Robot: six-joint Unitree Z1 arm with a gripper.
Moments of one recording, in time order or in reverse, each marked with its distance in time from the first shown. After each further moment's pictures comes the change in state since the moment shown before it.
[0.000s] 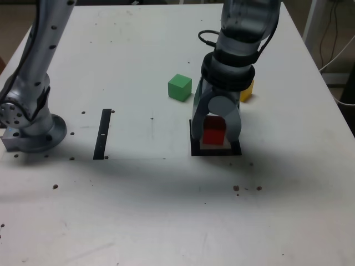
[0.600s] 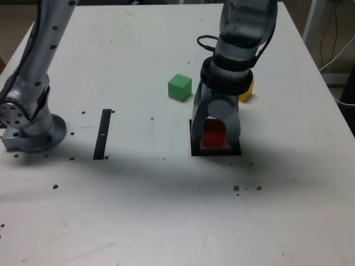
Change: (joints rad) arm 0.016 0.005 0.045 -0.056 -0.006 0.011
